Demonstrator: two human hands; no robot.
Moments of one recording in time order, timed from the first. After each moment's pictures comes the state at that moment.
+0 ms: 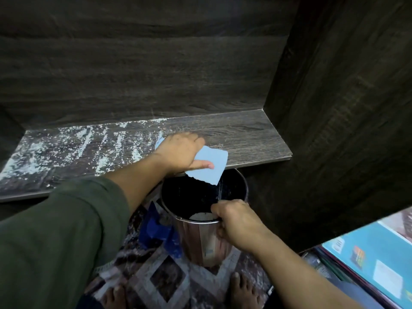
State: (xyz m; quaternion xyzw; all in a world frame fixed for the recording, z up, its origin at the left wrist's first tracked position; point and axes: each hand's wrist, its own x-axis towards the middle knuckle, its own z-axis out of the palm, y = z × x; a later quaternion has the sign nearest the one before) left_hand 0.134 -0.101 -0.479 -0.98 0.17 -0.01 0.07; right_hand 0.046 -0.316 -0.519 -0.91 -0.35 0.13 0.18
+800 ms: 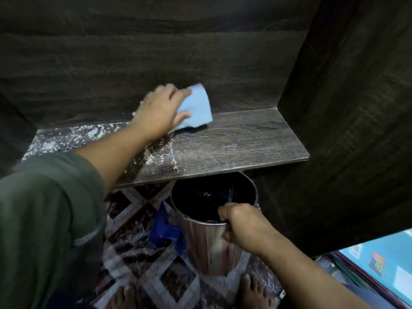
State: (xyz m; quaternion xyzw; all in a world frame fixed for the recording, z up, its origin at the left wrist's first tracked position) left_hand 0.166 -0.027 -0.438 -0.97 0.10 -0.20 0.00; right_hand 0.051 -0.298 -0.521 -0.91 -0.34 0.18 0.14
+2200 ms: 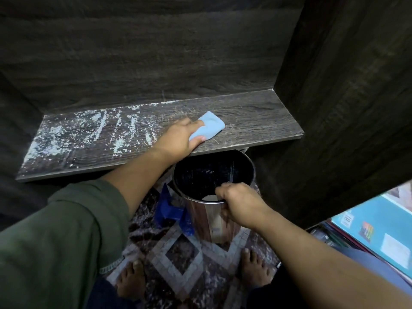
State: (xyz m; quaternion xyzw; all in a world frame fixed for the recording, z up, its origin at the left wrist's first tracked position) left_hand 0.101 -0.074 -0.496 -0.98 0.07 -0.05 -0.18; right_hand 0.031 -0.297 -0.518 -0.92 -0.37 0.12 0.12
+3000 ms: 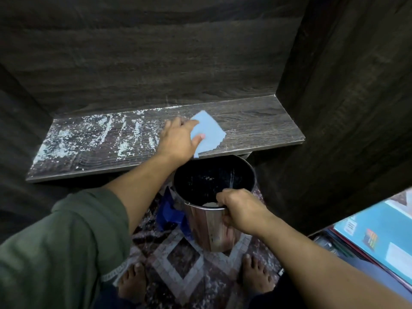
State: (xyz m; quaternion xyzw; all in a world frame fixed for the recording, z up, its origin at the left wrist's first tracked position) left_hand 0.096 -0.089 -0.488 -0.98 -0.07 -0.10 -0.17; right_hand 0.029 -0.302 -0.517 -0.90 -0.39 0.12 0.15
